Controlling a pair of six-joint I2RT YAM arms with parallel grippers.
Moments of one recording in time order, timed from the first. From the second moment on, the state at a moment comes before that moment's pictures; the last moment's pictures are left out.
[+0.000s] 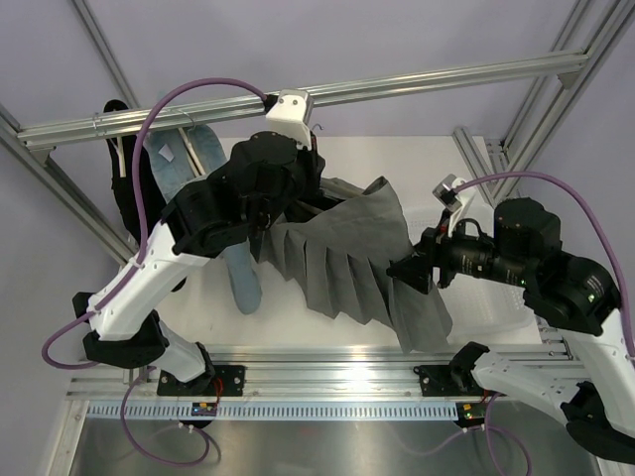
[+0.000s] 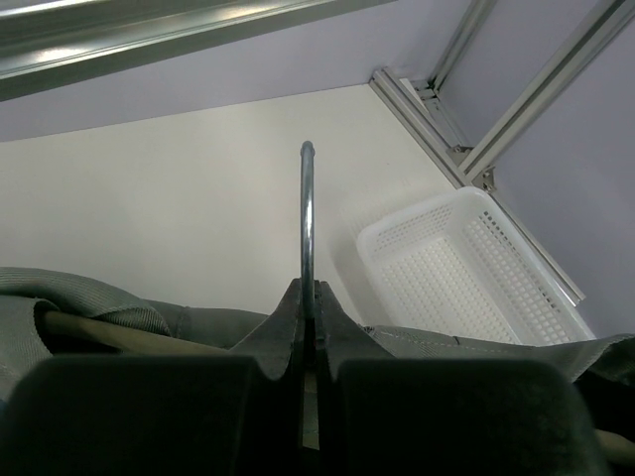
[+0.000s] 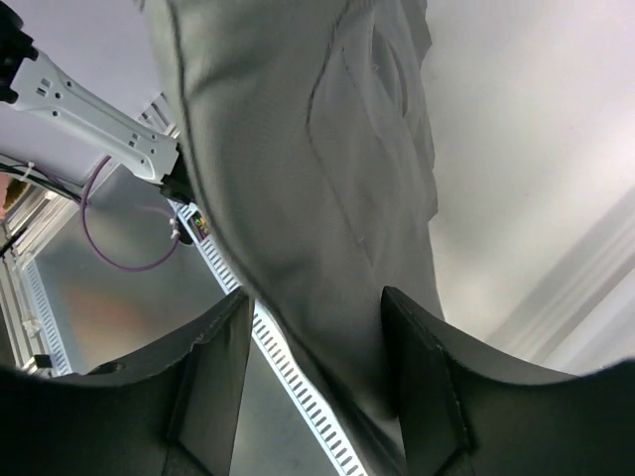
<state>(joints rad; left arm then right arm) -1.05 1.50 2.10 -0.90 -0.58 -0.39 0.71 0.90 1.51 -1.00 -0.33 0.29</state>
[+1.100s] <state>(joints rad) -1.04 1.48 2.10 -0.82 -0.59 -0.46 0.72 0.53 1.53 -1.22 0.08 0.44</state>
